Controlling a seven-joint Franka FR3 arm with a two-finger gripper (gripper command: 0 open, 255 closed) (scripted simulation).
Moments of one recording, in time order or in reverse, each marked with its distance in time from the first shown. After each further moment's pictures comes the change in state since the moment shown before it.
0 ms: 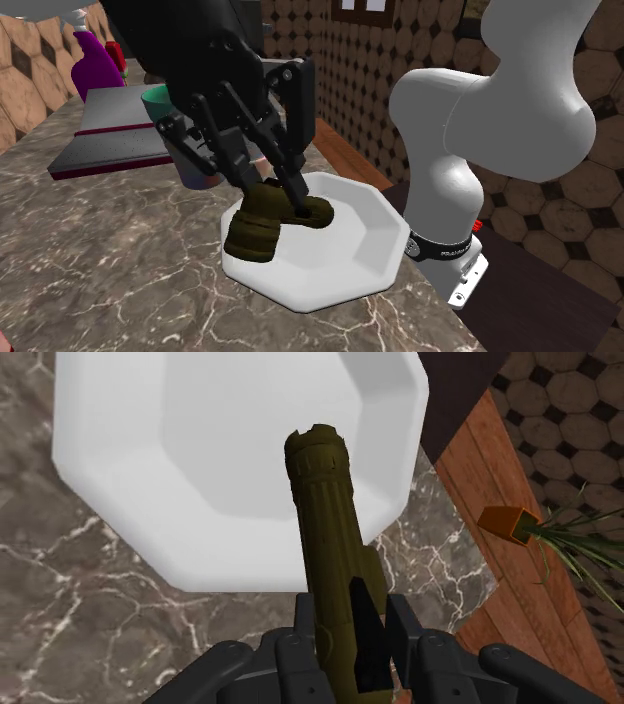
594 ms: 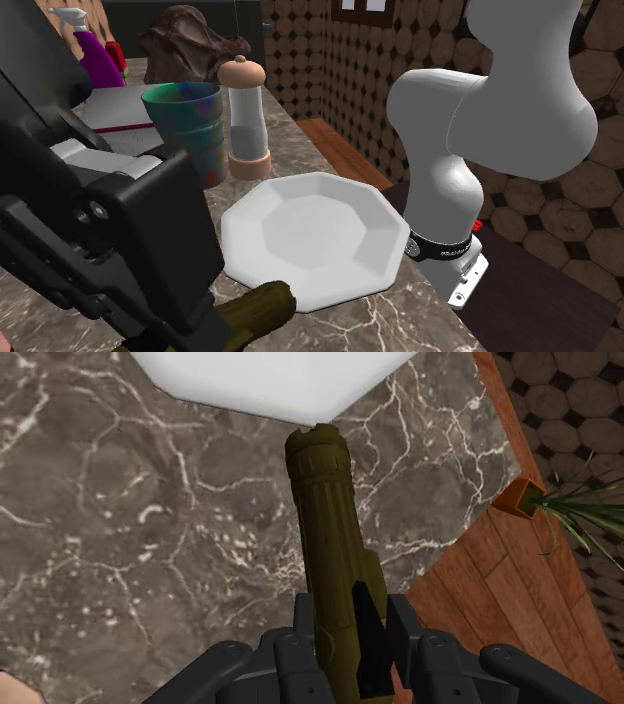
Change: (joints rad) arm 0.084 0.286 0.088 0.218 0.104 0.097 0.101
